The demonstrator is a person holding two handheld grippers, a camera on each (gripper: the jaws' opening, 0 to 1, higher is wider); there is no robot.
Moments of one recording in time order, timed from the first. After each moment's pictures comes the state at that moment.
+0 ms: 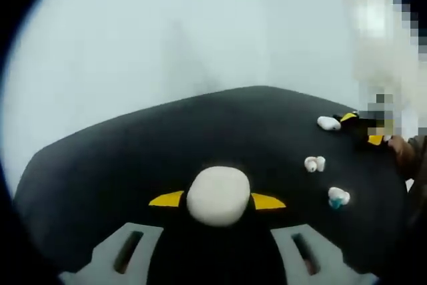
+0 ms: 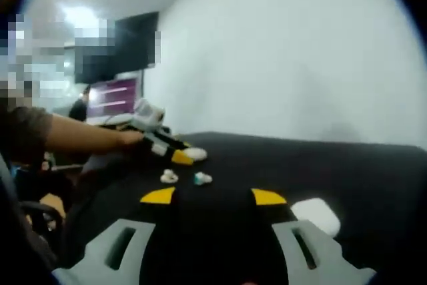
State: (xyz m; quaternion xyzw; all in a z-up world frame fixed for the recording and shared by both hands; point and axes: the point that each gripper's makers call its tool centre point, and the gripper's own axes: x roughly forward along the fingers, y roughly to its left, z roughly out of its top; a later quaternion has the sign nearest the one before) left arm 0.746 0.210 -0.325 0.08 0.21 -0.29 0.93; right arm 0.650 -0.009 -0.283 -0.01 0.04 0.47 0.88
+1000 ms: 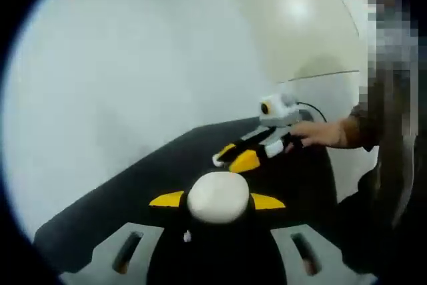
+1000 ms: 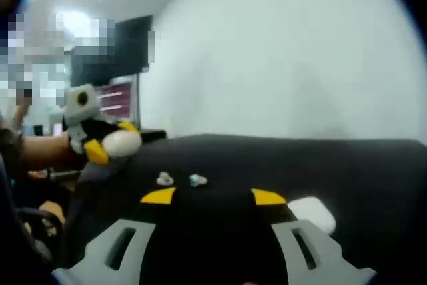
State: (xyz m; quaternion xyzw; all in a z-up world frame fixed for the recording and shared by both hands) left arm 0.579 0.084 -0.259 0.18 0.05 -0.43 0.88; right arm 0.656 -0.015 -0.282 0.01 0.04 0.46 0.89
